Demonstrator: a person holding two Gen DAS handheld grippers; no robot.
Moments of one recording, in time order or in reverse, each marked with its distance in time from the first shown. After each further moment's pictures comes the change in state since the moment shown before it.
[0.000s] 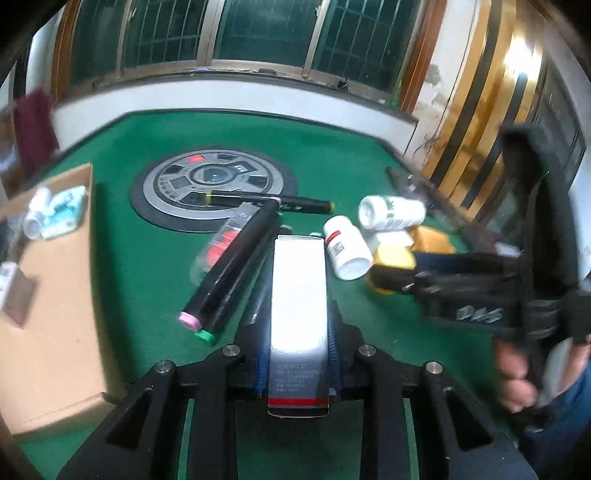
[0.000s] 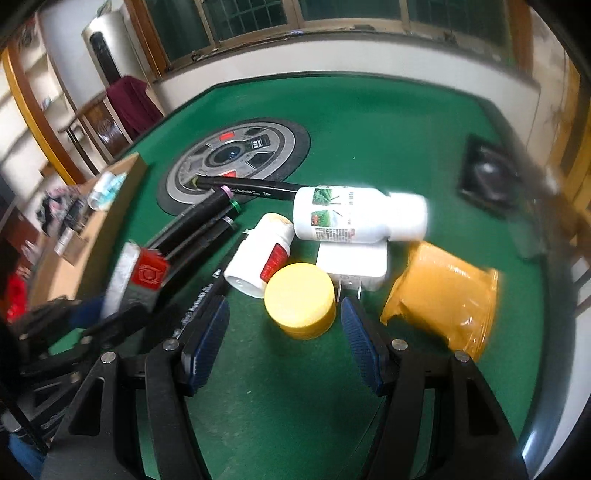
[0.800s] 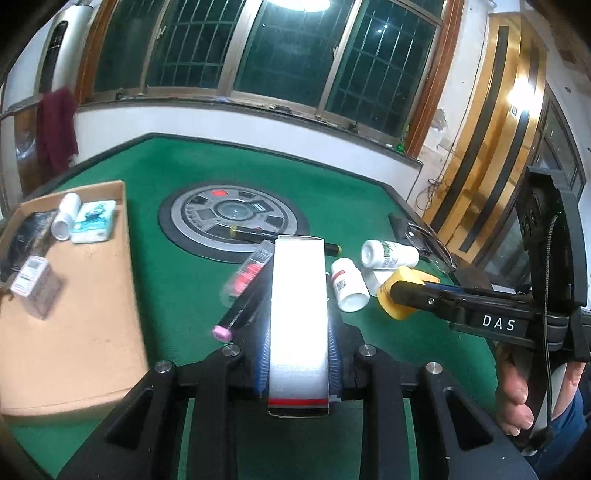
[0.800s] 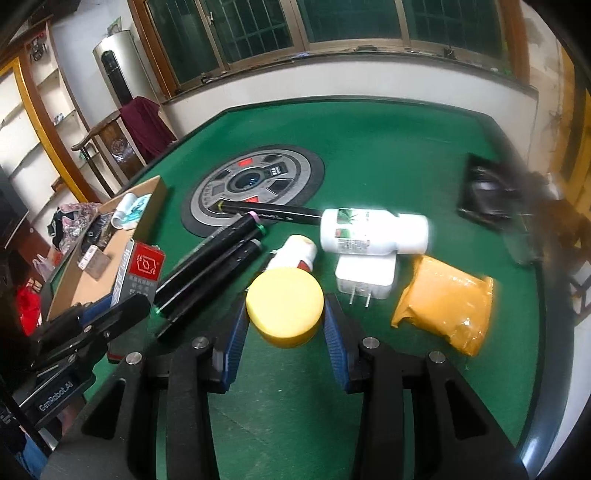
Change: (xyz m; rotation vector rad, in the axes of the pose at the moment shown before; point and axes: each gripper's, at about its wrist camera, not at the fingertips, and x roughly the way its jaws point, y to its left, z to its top) left arm -0.038 0.012 -0.002 -0.062 -0.161 0.024; right arm -0.037 0.014 -0.002 0.043 -0.109 0.067
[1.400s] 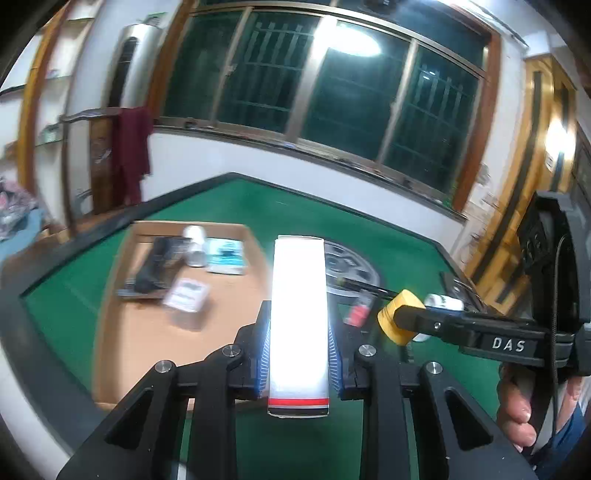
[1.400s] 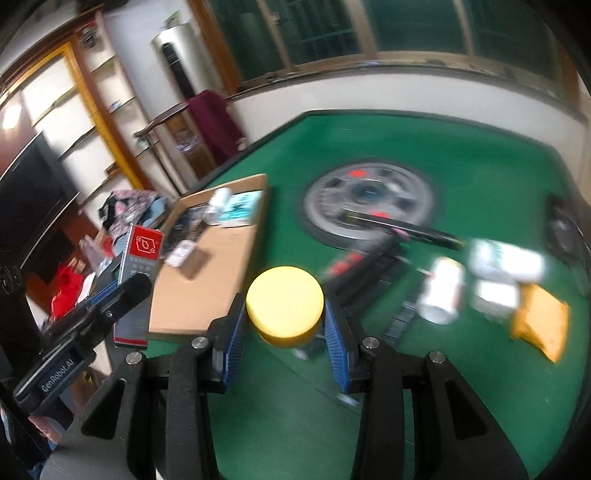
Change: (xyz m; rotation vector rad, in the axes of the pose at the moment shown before) left arm -0.103 0.094 -0.003 -0.124 -0.184 0.196; right arm 0.003 0.136 0.011 -0.135 0.003 0.215
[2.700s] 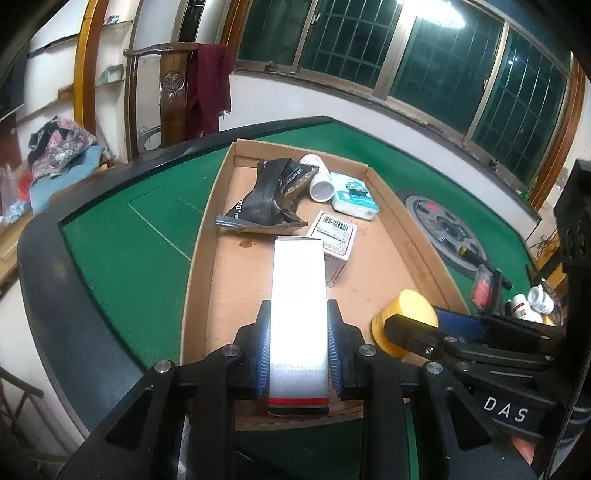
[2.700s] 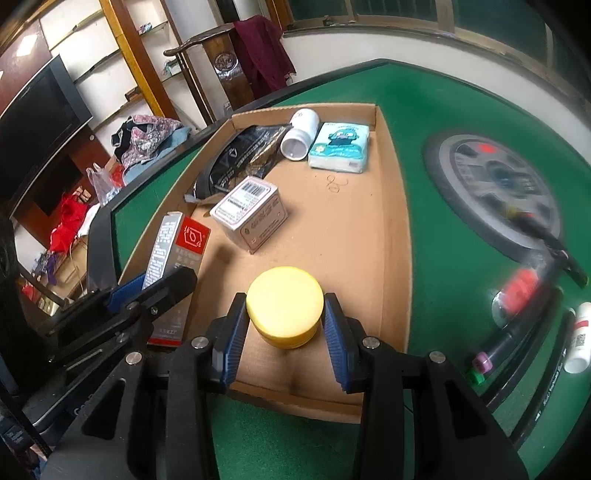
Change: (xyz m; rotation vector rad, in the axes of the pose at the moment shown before) left arm 0.055 0.092 -0.033 -0.132 0.200 0.244; right arm 0.129 0.079 -0.013 -0.148 0.214 0.003
